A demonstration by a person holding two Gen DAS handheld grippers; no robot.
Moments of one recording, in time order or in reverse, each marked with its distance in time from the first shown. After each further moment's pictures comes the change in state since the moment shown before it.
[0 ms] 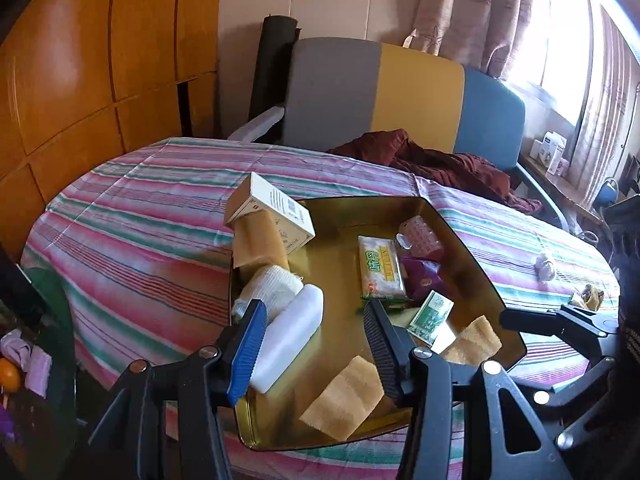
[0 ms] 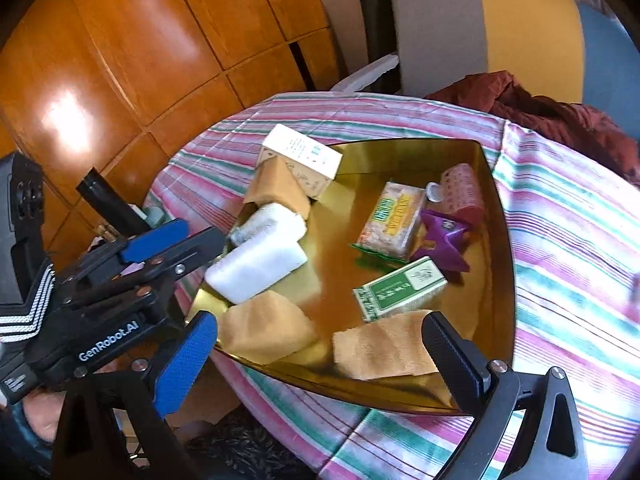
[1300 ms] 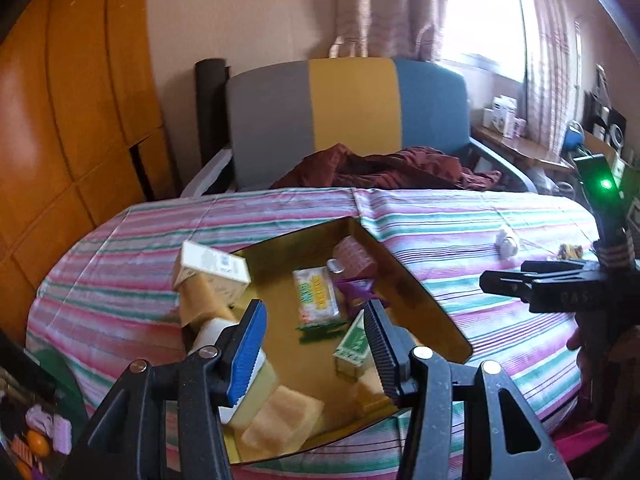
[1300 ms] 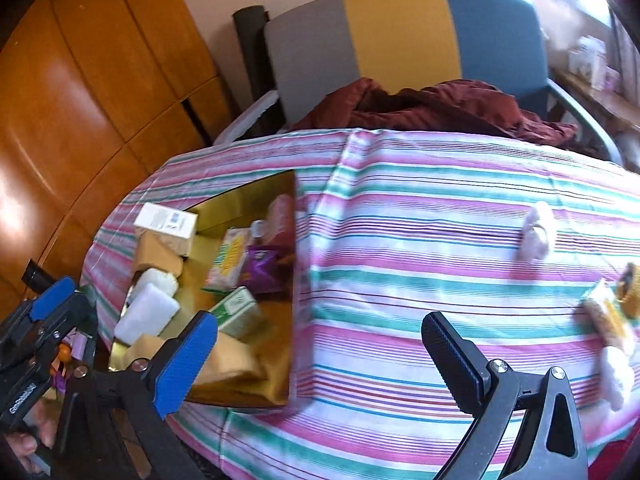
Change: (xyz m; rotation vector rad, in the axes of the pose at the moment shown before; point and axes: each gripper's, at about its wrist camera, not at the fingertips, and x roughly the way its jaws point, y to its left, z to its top) left arm -0.031 -0.088 0.017 0.264 -0.078 -0.053; right arm -0.073 -0.128 -0.012 0.264 -0.123 -0.237
